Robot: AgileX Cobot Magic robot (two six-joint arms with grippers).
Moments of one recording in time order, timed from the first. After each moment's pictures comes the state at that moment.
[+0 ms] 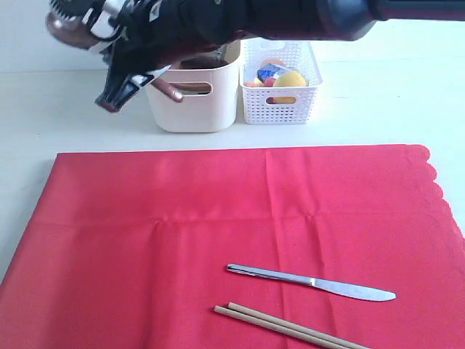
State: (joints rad) left arm -0.10 0.01 0.00 -0.19 0.26 0.31; right arm 0.79 1.96 -1.55 0.26 0.24 -0.71
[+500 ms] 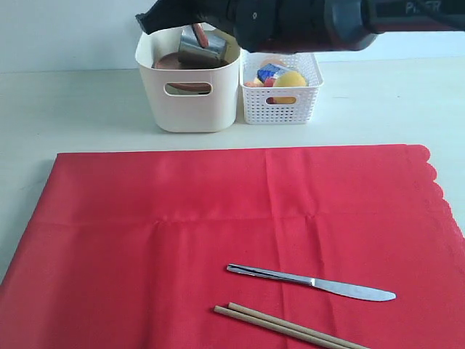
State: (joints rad) left arm -0.10 0.01 0.00 -0.19 0.26 0.31; right arm 0.65 2.08 -1.55 0.38 -0.30 -0.58
